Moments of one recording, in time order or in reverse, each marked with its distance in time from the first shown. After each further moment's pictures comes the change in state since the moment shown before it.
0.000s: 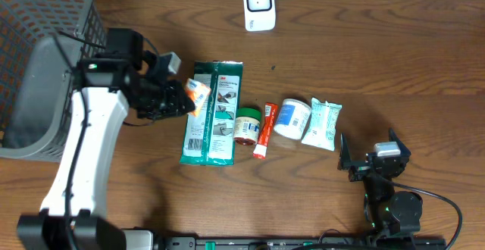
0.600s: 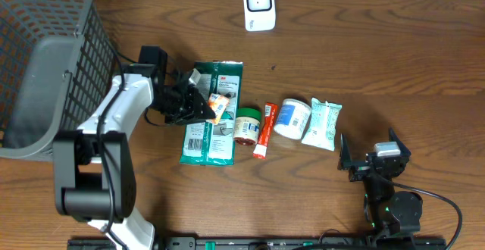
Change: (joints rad) left arm -0.012 0.303 -0.155 0.300 0.215 -0.002; right arm 0.000 0.000 0.000 0.000 0.000 0.000
